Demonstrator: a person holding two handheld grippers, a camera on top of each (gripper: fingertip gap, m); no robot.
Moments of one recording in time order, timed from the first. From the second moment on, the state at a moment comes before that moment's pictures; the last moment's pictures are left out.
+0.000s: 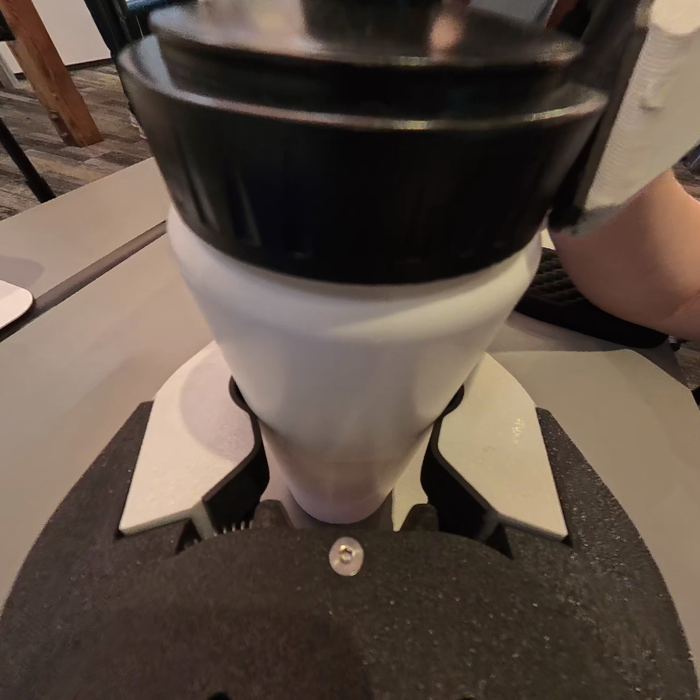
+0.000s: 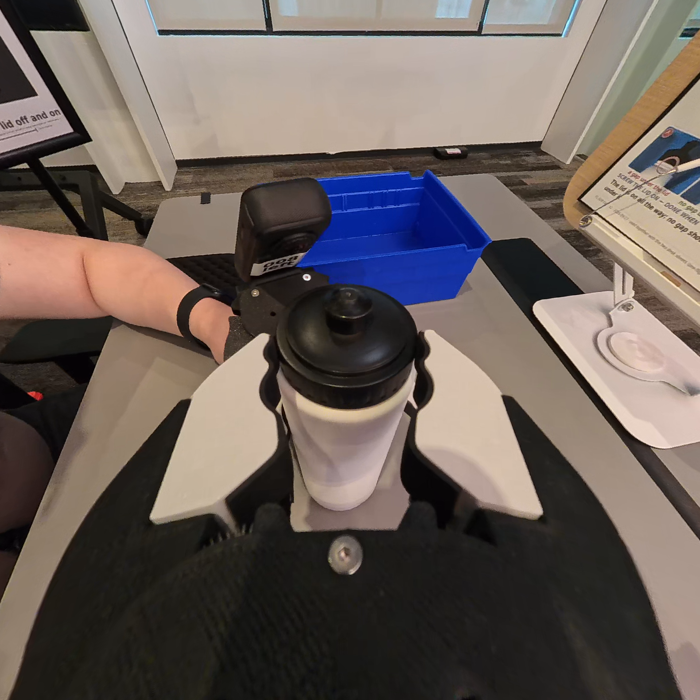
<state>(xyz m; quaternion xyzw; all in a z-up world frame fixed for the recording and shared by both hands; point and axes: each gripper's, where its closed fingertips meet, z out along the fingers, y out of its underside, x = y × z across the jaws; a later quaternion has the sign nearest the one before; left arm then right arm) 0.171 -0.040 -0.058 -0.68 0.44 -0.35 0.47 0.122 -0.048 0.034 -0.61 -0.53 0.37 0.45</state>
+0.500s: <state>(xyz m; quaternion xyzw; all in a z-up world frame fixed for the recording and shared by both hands) 0.181 -0.057 -0.062 -0.66 0.50 -0.36 0.43 0.125 -0.060 0.035 -0.58 -0.56 0.41 0.43</state>
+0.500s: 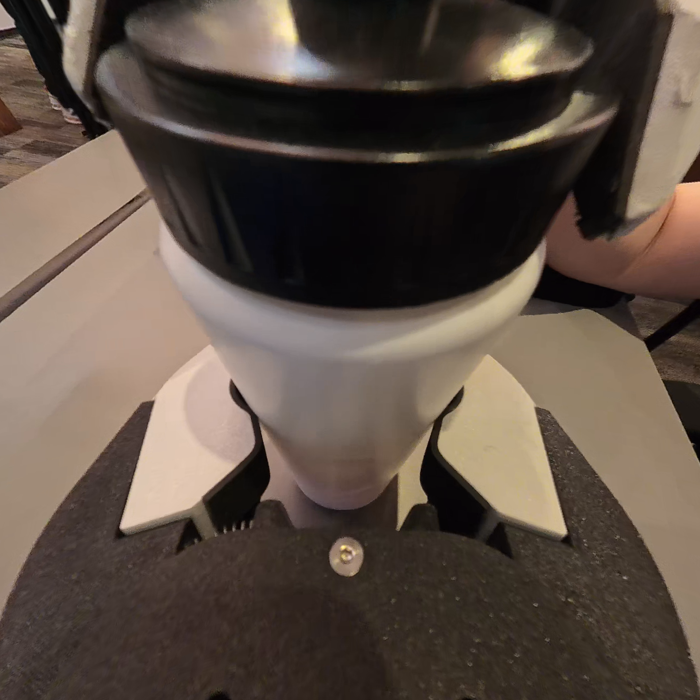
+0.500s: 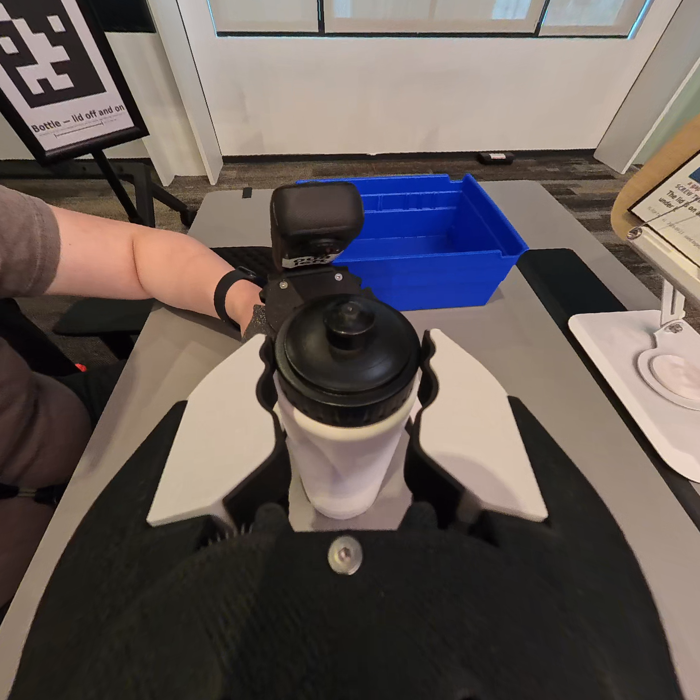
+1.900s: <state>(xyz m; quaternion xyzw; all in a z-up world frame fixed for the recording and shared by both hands) 0.193 -0.054 -0.043 -0.64 0.49 -0.37 0.46 0.139 -0.060 0.033 -0.60 -0.58 0.40 0.39</state>
